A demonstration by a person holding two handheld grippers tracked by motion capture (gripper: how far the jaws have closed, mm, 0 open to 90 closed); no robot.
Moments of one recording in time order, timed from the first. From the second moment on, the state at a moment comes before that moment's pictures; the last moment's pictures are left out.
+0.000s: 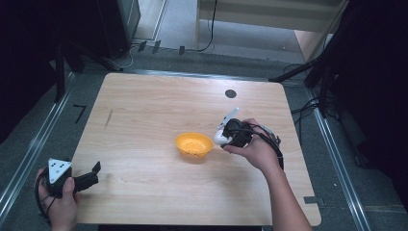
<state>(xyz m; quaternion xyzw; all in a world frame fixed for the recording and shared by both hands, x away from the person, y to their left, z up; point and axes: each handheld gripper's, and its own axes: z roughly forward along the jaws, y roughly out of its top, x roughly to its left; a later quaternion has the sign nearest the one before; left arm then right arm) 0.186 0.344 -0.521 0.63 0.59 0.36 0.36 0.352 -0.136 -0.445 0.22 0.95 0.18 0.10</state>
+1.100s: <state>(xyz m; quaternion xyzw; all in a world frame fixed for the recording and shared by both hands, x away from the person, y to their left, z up) 0.186 0.345 -0.521 0.63 0.59 0.35 0.37 0.359 -0.084 -0.439 0.17 0.96 0.19 0.09</state>
